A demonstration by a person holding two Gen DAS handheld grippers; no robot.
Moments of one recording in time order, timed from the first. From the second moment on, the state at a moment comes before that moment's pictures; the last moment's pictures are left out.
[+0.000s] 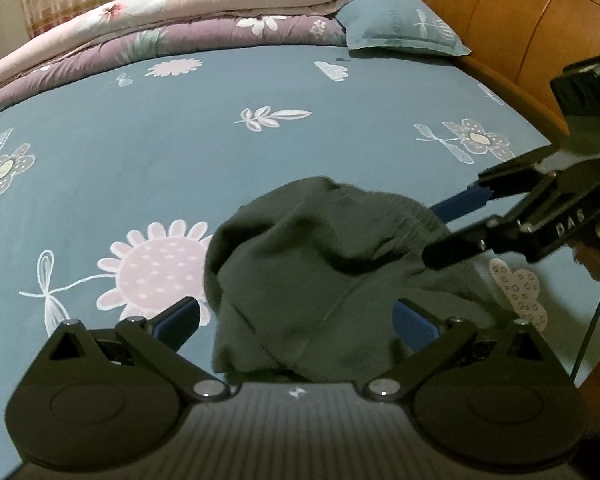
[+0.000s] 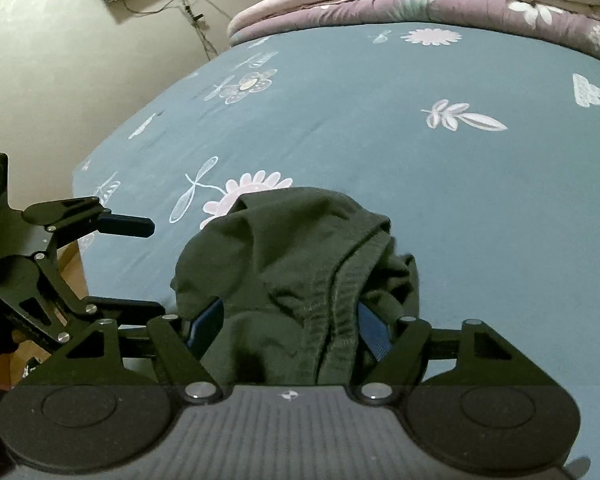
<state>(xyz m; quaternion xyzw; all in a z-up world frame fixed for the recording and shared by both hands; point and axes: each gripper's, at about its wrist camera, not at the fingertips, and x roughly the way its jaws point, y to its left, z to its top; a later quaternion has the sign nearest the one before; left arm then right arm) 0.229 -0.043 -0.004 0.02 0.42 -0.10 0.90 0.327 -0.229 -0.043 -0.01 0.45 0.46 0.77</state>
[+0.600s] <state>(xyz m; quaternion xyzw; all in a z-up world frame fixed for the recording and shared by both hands) 0.231 -0.065 -0.007 0.03 0.44 -0.11 0.89 0.331 -0.229 -0.062 0.03 0.46 0.49 0.74</state>
